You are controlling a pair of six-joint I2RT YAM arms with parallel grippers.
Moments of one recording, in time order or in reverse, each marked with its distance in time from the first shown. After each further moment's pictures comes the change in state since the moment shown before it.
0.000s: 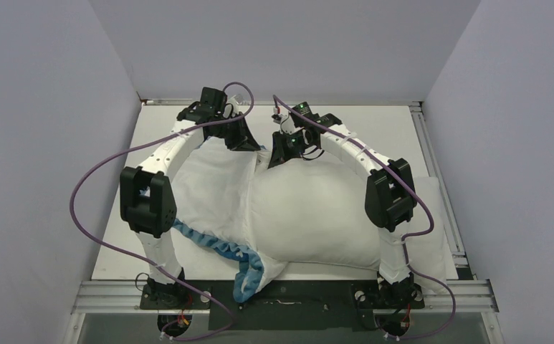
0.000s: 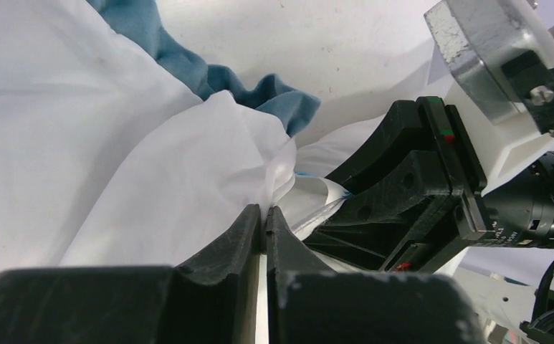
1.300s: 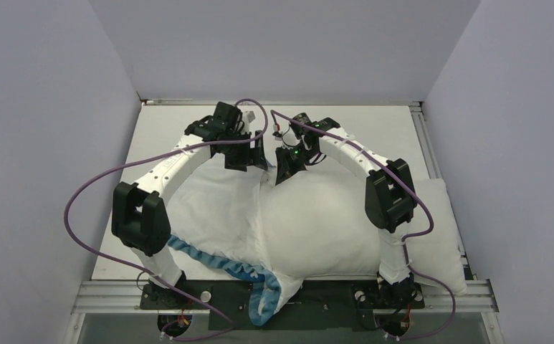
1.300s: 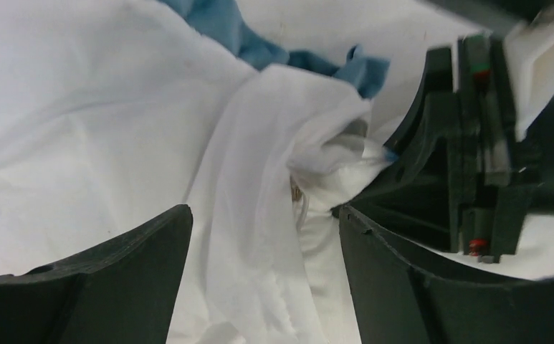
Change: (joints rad) left arm -0.119 -0.161 -0.129 -0.064 -0.296 0.130; right arm 0.021 -0.009 -0.054 -0.192 -0.037 -0.094
